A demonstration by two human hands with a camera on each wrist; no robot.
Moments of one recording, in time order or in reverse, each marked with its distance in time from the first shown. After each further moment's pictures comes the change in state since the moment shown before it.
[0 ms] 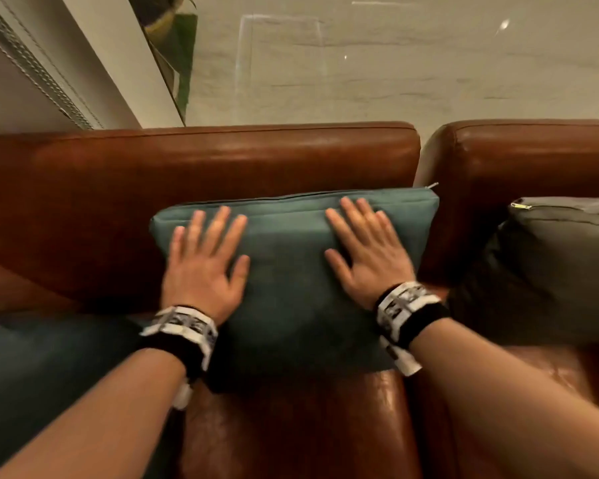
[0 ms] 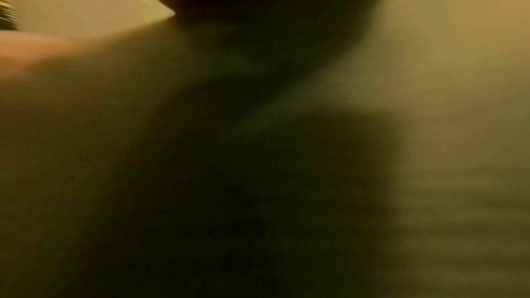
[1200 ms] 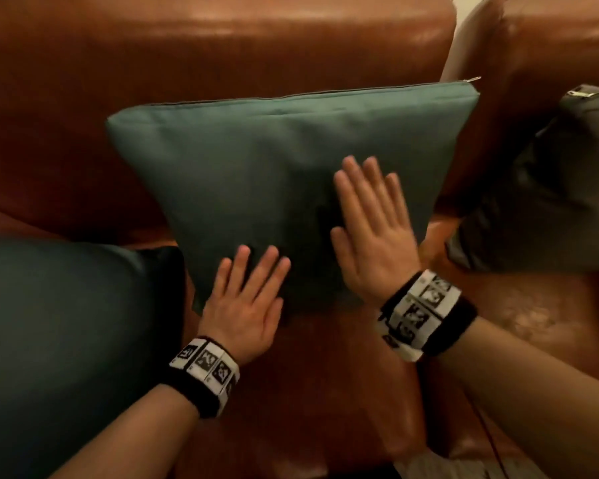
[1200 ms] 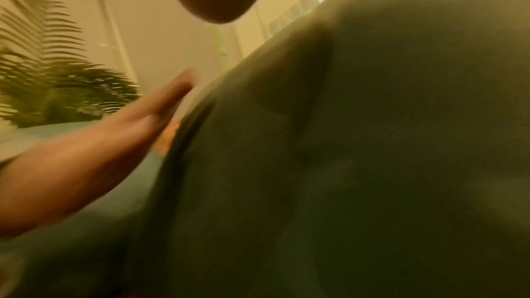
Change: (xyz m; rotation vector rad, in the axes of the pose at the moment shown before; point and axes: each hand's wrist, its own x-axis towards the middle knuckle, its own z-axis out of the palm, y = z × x) left_hand -0.138 0.051 0.084 -0.128 0.239 0.323; right_hand -0.081 -0.050 0.016 0.176 0.318 -0.124
